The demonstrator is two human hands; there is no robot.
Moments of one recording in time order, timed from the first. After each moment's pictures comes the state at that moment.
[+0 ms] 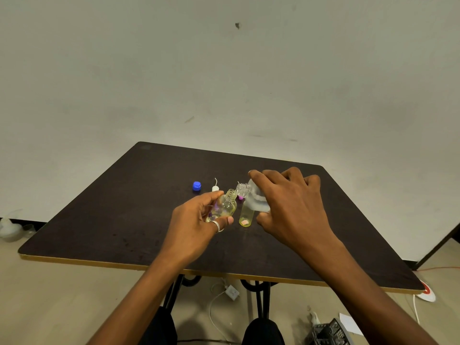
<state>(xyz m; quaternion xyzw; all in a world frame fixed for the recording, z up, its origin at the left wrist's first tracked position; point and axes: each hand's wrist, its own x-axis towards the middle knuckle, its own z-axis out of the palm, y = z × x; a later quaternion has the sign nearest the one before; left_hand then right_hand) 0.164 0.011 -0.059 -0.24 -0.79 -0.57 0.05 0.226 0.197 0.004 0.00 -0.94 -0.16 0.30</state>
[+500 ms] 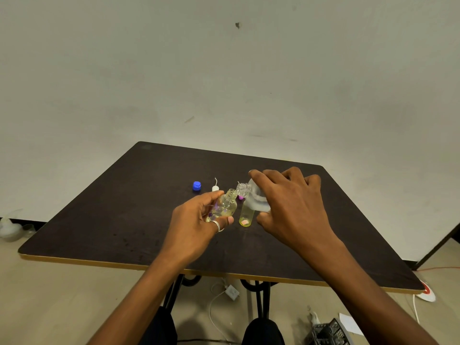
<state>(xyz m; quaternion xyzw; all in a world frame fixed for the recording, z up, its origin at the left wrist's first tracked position) 0.165 0.011 -0.058 -0.24 -0.79 -0.56 0.05 0.227 0.197 0.005 0.00 -0.94 -0.16 0.30</state>
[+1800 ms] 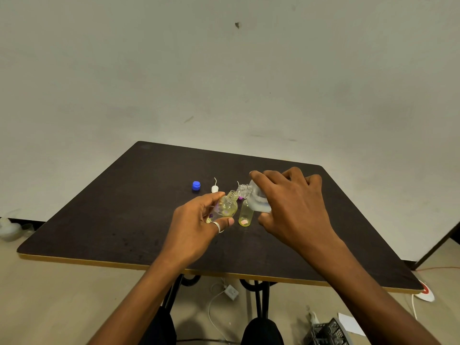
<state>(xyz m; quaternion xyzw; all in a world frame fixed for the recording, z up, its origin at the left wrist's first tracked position) 0.164 0.013 -0.061 -0.24 -0.79 -0.56 0.05 0.230 0.197 0.007 -0.01 -0.94 -0.17 0.28</state>
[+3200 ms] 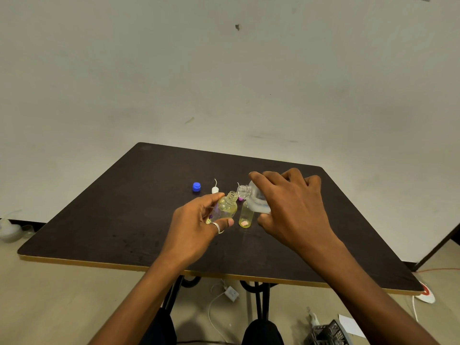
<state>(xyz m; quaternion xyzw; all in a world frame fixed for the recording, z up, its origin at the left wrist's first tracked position) 0.163 0.012 -0.061 -0.25 -0.79 -0.56 0.05 0.227 0.197 0.005 -0.01 -0.94 -0.18 0.29</state>
